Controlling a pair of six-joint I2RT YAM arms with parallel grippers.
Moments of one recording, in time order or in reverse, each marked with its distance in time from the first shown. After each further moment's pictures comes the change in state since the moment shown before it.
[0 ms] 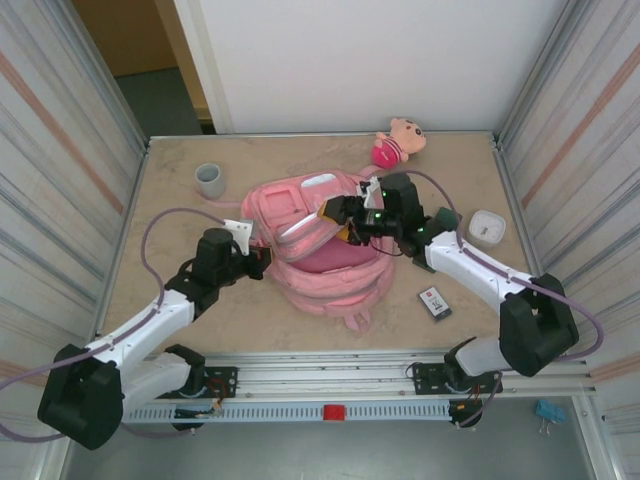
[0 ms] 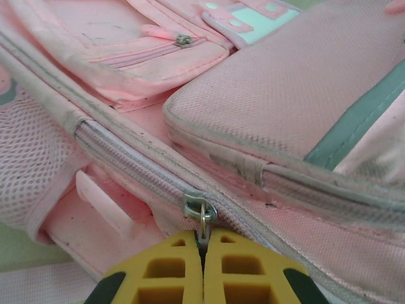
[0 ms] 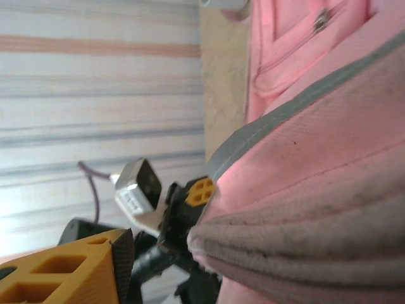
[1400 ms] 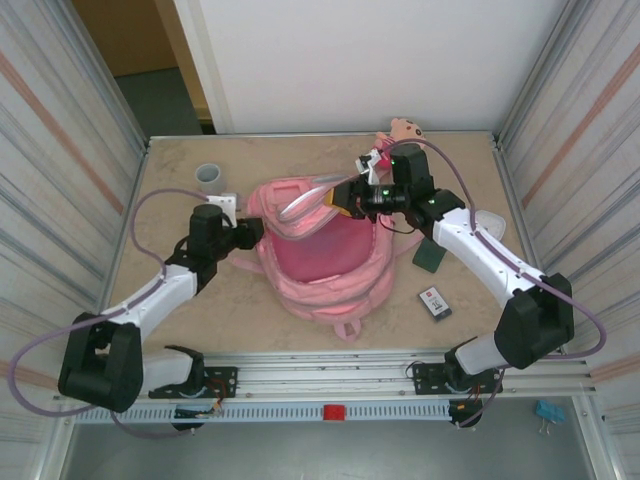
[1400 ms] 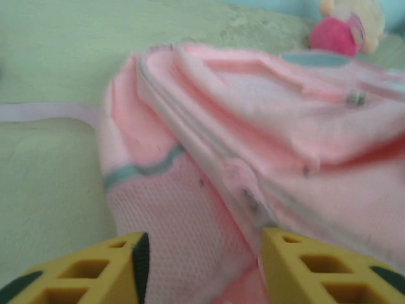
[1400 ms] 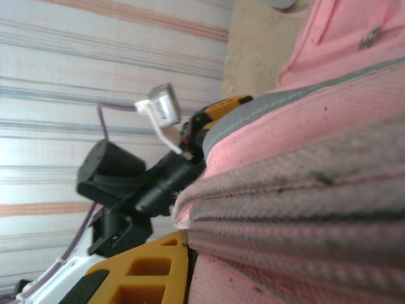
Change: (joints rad) left arm 0.166 0.163 0.145 0.069 -0.108 0.022; right arm -0.082 0.051 0.277 -0.280 -0.192 -0.255
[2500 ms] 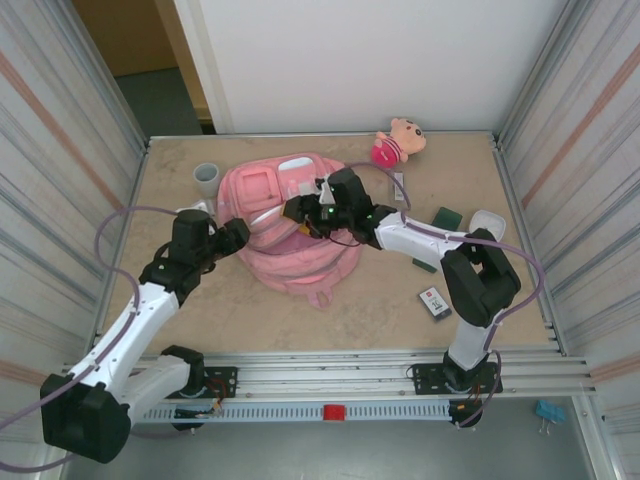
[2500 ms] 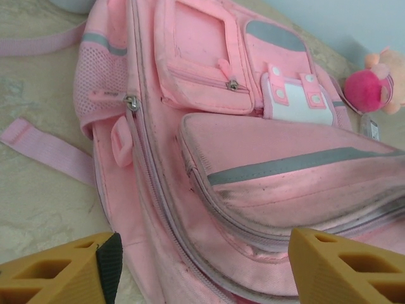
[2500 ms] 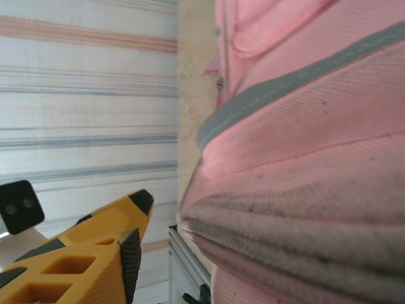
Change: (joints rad) left arm -0.013 -0.227 0.069 -0.422 -0.122 -0.338; right arm 0.207 0.330 -0.034 0.335 0.266 0.194
